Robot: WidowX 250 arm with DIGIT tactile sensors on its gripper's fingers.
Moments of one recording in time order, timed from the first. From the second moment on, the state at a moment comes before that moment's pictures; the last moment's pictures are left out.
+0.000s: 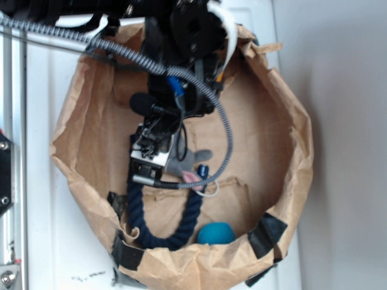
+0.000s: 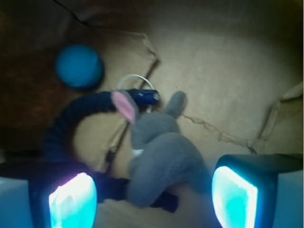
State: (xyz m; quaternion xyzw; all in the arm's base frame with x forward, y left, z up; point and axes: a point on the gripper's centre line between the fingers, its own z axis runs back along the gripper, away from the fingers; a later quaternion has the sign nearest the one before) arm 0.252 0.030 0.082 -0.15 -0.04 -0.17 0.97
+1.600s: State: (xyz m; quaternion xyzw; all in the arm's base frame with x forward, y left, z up) arm 0.245 -0.021 0.050 -0.13 0.01 -0.23 0.96
